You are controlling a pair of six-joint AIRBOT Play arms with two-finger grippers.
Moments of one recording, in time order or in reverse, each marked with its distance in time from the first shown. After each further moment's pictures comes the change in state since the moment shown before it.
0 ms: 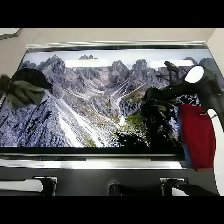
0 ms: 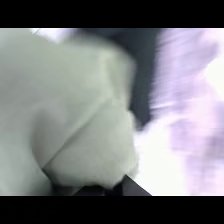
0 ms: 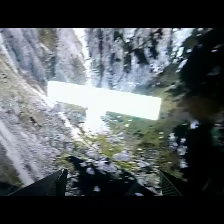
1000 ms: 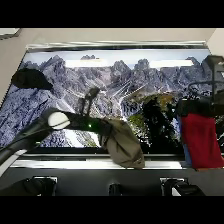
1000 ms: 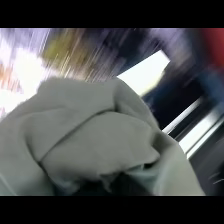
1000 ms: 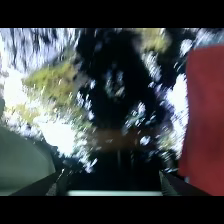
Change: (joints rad) left arm -1.193 0.345 -0.512 0.001 0.037 0.027; right arm 0.000 0.435 -0.076 -0.365 0.226 0.061
